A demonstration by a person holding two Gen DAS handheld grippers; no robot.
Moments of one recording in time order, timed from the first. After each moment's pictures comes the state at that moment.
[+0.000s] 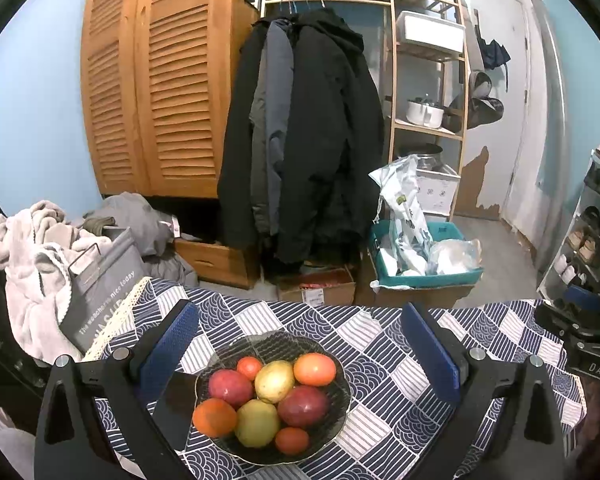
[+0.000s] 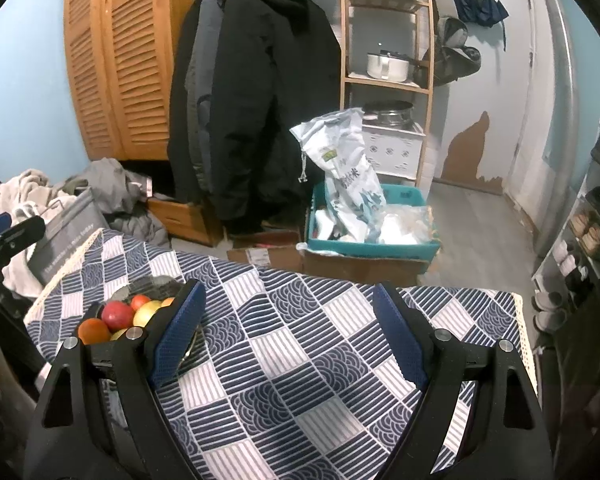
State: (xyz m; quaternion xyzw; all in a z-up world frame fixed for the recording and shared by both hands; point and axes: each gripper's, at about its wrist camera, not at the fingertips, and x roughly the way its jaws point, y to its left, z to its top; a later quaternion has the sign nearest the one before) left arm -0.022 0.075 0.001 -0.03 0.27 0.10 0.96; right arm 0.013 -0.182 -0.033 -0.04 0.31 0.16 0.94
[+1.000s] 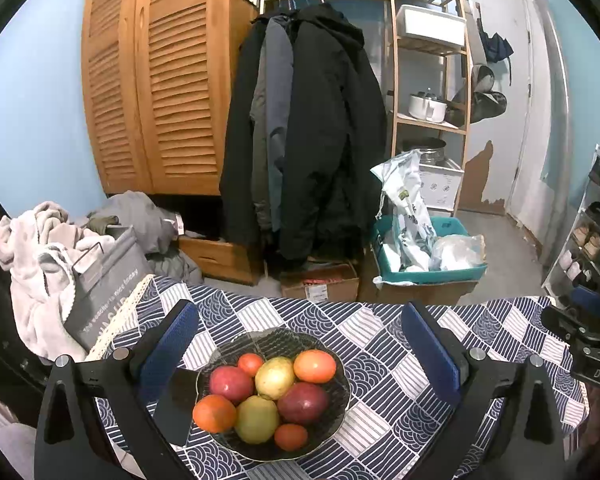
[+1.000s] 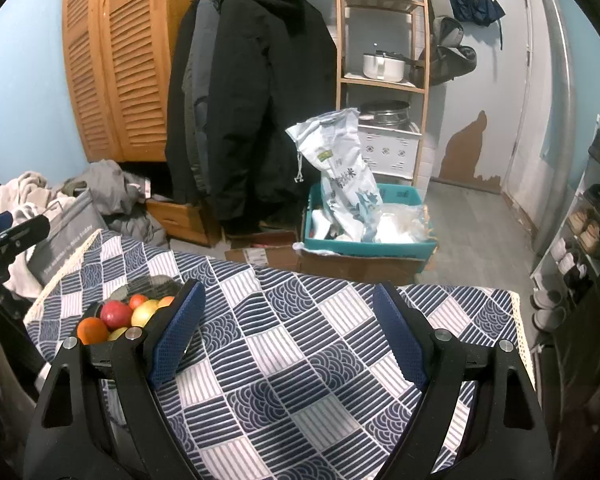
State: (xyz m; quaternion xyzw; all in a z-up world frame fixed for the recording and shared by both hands) left arm -0.015 0.066 0.001 -0.03 0.29 0.11 0.95; right arm 0.012 -0.187 -0.032 -0.04 0.31 0.16 0.94
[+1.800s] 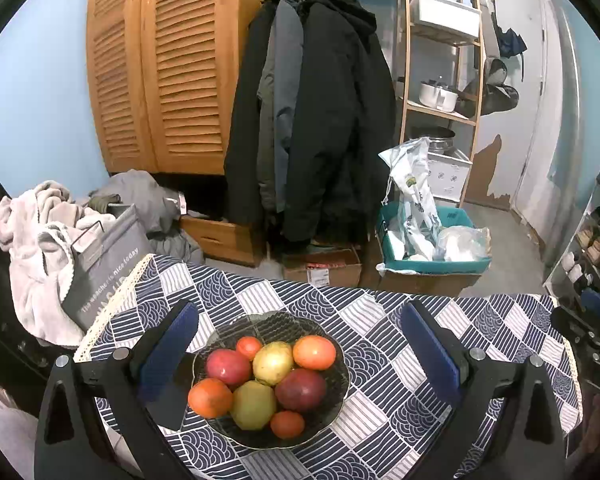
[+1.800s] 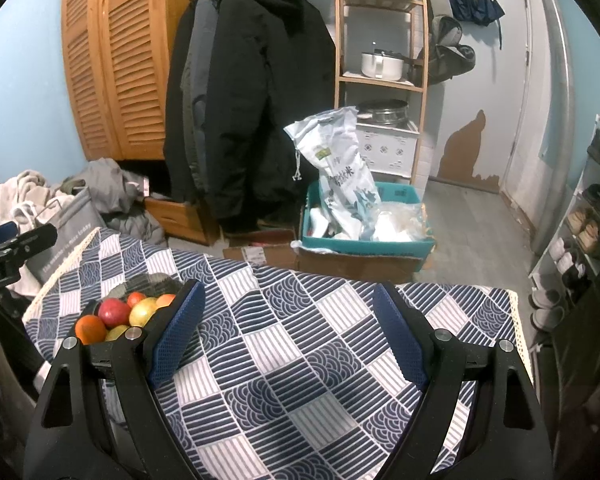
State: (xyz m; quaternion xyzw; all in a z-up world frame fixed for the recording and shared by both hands) left arm -0.008 0.071 -0.006 -0.05 0.31 0.11 0.94; right arm 0.012 -0.187 -0.033 -0.04 0.31 0.16 0.94
